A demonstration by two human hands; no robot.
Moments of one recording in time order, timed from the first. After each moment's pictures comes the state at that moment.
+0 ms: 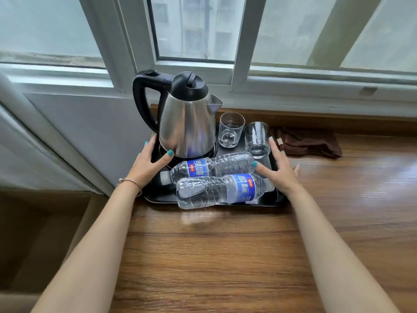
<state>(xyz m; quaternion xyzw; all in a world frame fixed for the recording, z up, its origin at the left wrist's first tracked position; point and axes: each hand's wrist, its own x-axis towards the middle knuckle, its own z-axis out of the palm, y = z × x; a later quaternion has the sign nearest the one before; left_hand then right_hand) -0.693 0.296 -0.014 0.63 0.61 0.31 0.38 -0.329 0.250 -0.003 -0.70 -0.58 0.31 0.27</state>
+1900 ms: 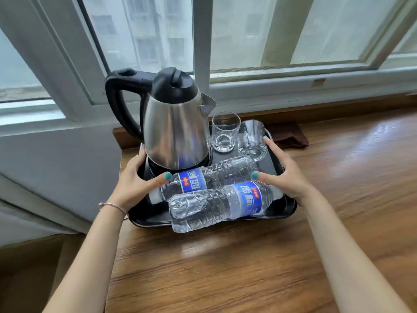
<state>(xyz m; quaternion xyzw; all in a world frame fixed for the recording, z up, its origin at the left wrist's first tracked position) -0.656 0.297 0.041 0.69 0.50 0.34 0.40 -0.311 0.208 0.046 -0.66 -0.54 0.34 0.40</state>
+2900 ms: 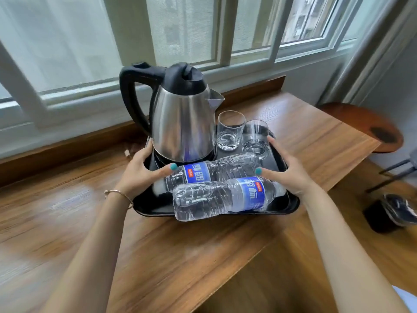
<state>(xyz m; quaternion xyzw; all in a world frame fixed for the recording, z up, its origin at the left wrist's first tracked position) -0.353 0.228 0.070 0.79 0.31 0.27 0.46 -0.068 0.012 0.069 -0.73 -0.41 0.25 0.49</state>
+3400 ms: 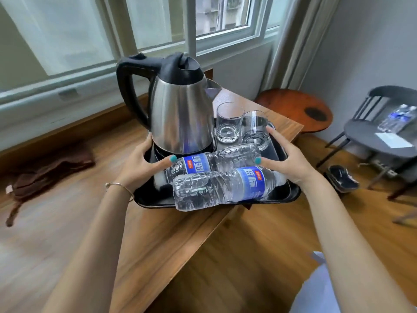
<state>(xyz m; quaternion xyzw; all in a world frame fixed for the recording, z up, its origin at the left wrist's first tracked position) -0.135 0.154 0.066 0.81 0.21 0.22 0.50 0.091 -0.116 0.079 -0.76 -0.33 0.20 0.52</state>
